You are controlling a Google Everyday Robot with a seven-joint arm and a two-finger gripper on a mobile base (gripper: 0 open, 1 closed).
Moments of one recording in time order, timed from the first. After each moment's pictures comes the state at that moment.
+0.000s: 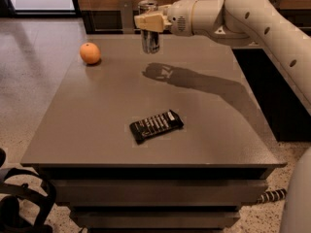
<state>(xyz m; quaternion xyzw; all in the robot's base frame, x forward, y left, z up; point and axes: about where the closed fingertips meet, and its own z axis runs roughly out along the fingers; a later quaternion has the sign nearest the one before) 0.734 0.012 0.983 -0.39 0.65 0.34 0.55</state>
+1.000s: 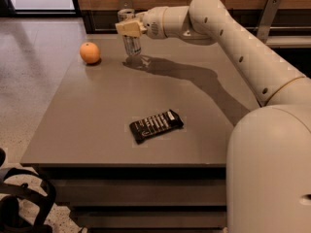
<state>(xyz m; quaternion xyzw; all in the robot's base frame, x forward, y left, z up) 0.793 0.078 0.941 -0.42 0.65 0.34 0.54</state>
